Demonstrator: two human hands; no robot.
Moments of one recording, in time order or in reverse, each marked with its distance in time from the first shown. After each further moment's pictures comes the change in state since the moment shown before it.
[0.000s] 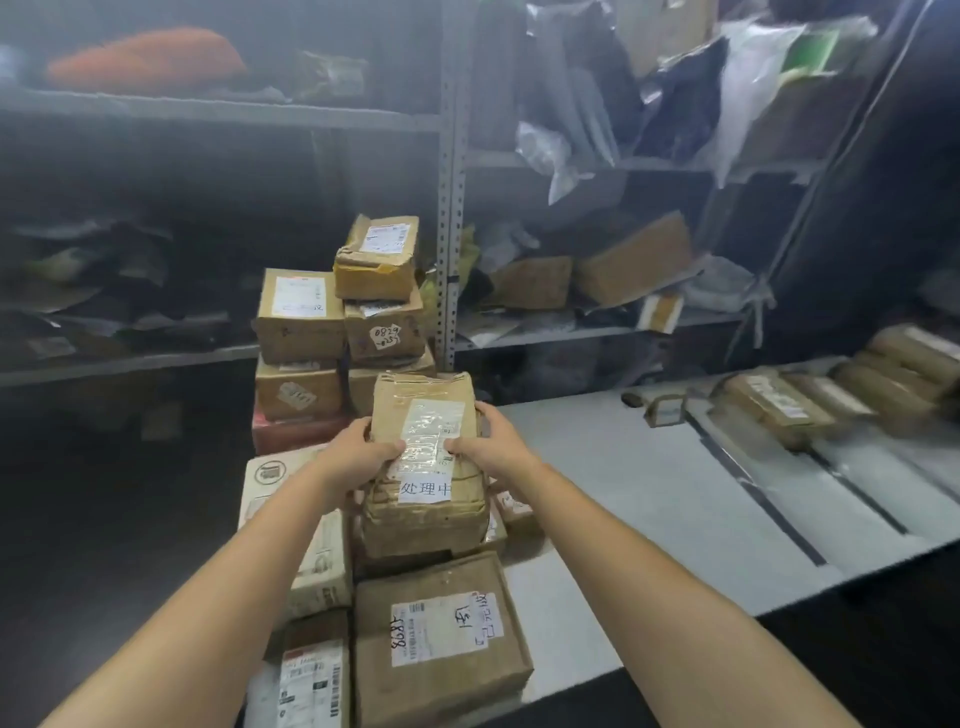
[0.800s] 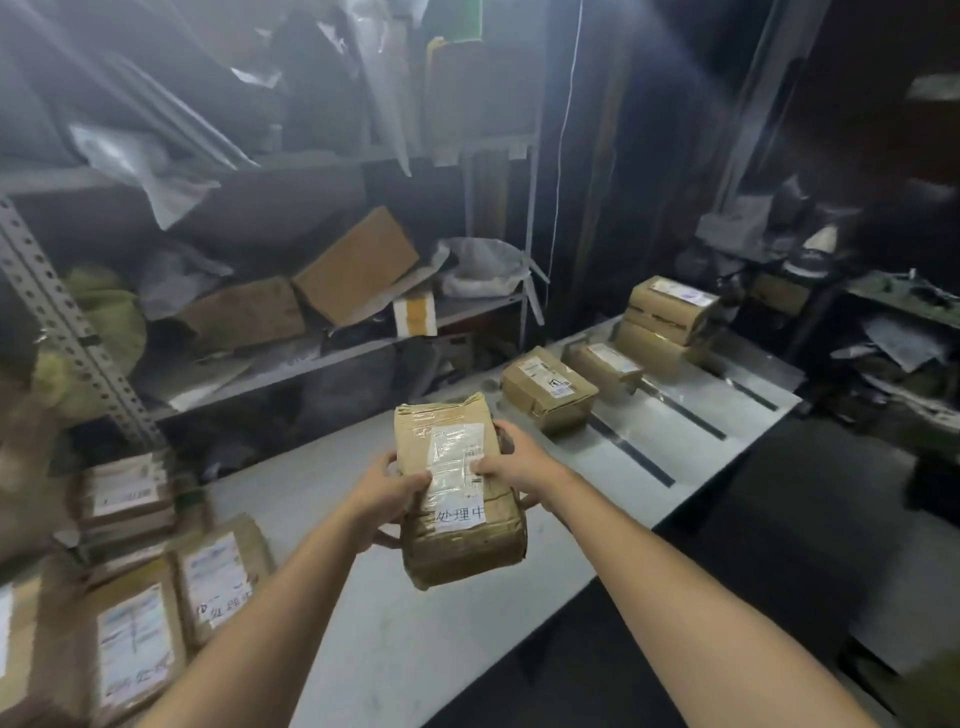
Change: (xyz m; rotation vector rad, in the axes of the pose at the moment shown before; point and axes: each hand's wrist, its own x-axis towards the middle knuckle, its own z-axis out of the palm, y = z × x) left_hand 0.011 0.218 0.440 0.039 -0.336 0.036; right_hand -0.023 0.140 -0.466 -0.038 0.250 0.130
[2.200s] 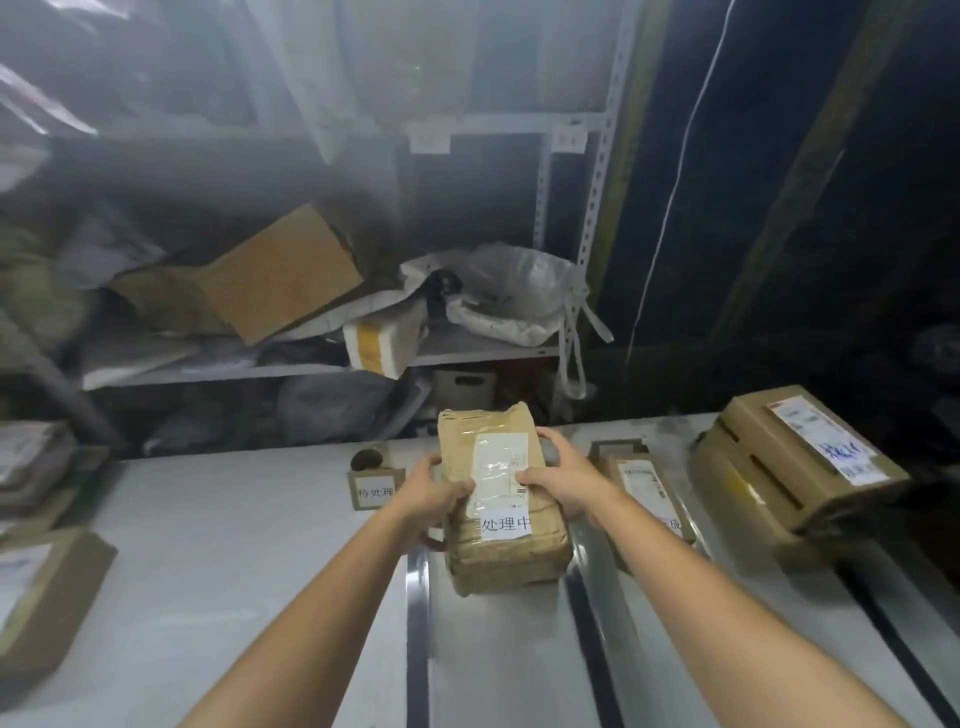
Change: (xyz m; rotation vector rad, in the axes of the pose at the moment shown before) left_hand 0.299 0.225 0.229 -0.272 0.282 -0.186; right_hand 0.379 0.020 -0.309 -0.148 -0.341 -0.126
